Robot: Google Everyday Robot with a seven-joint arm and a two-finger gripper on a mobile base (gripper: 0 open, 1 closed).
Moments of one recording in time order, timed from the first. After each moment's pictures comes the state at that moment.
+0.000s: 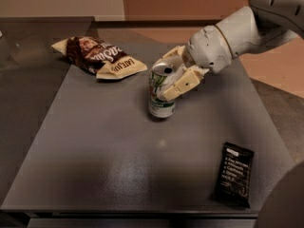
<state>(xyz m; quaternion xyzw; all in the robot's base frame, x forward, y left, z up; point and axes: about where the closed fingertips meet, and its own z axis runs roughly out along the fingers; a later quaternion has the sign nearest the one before) 0.503 -0.028 0.933 -0.53 -0.69 -0.34 0.35</state>
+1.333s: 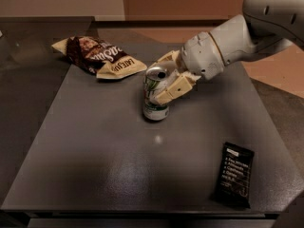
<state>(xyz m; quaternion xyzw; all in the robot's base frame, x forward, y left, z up) 0.504 -0.014 0.923 -0.54 -0.68 -0.35 0.34</state>
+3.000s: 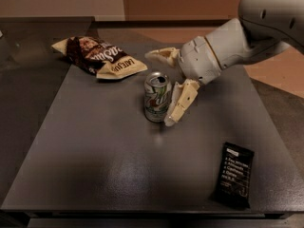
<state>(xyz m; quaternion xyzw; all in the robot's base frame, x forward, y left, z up) 0.497 -0.009 0.913 -0.51 -0.72 -0.36 0.30</state>
